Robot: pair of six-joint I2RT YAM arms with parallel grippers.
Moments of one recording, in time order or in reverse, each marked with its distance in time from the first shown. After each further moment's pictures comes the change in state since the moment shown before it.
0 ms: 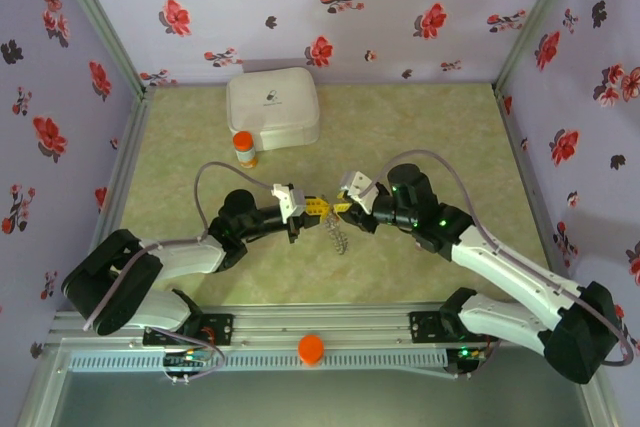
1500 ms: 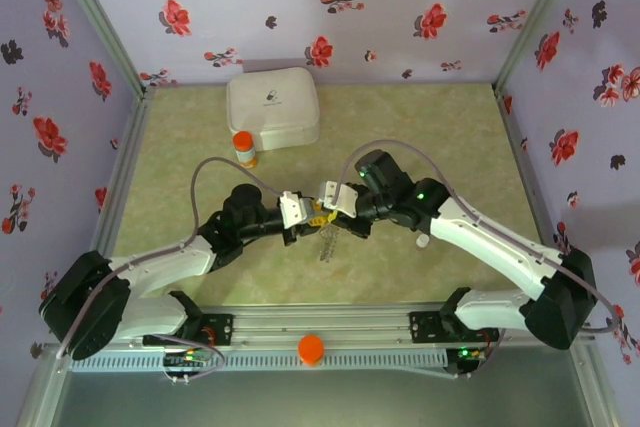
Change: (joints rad) left arm -0.033 -0.172 0.080 -0.518 -0.104 0.304; right arm 0.098 0.218 0.306 -0.453 0.009 -0.246
